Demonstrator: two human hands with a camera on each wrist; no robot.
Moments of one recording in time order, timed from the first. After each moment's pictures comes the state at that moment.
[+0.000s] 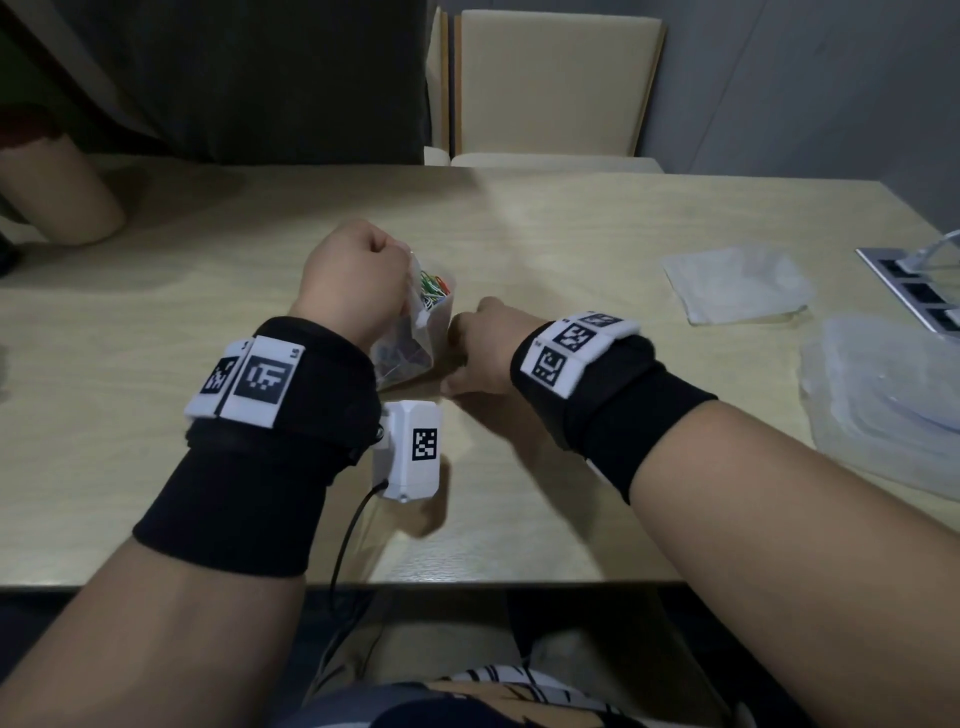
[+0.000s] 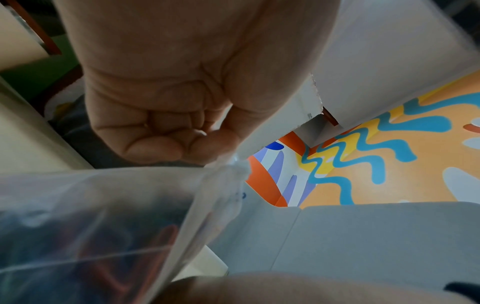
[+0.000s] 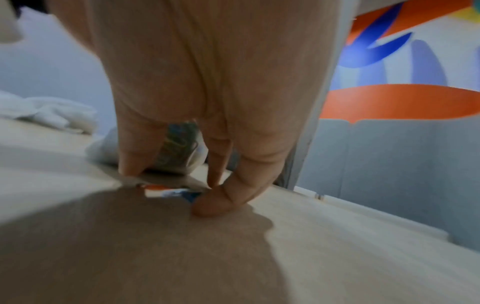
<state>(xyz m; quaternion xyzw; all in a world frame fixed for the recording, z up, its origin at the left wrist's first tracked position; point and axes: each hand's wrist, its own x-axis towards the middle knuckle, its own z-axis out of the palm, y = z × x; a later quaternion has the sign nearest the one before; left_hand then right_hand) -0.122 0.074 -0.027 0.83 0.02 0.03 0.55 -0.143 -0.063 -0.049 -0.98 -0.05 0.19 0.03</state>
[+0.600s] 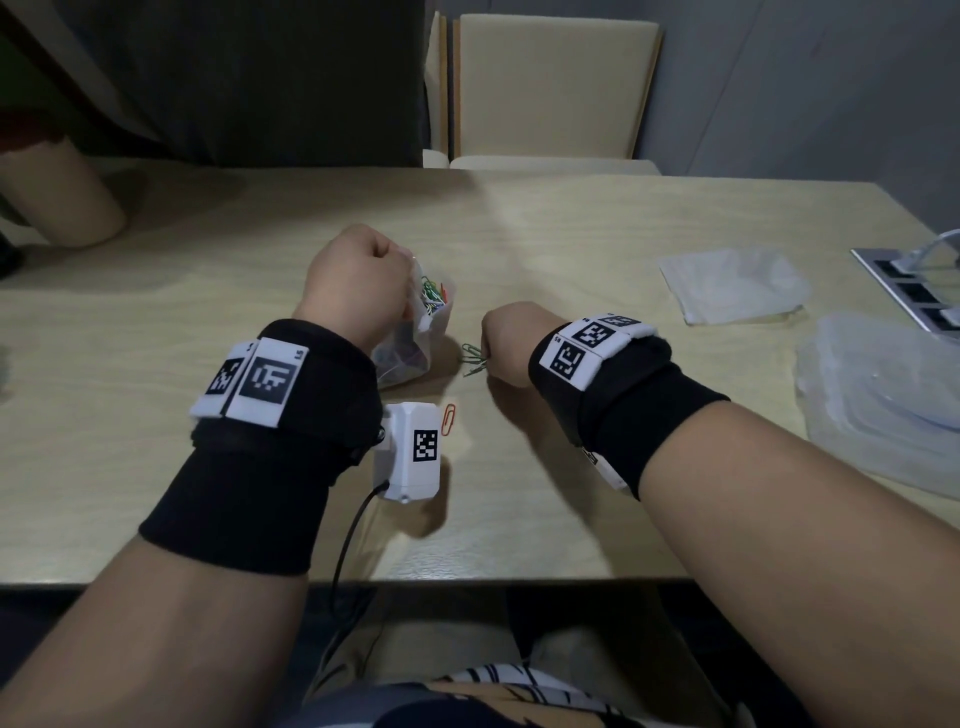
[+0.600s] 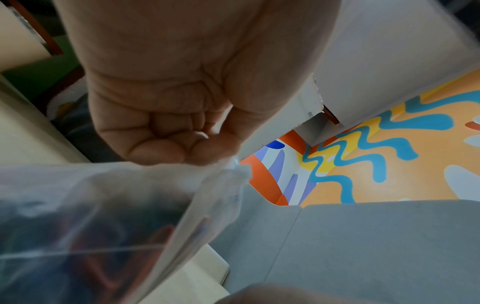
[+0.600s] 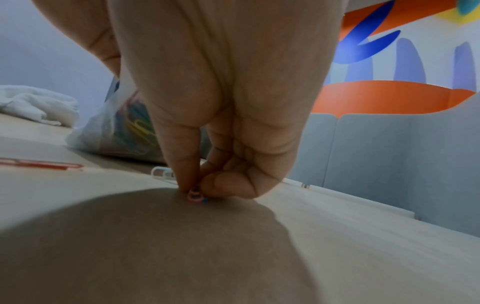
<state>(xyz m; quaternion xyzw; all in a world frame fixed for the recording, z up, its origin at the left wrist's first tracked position) -0.124 0.072 -0.028 0.84 0.02 0.03 0.54 -0.112 -0.088 -0.095 -0.98 -0.02 0.18 0.00</state>
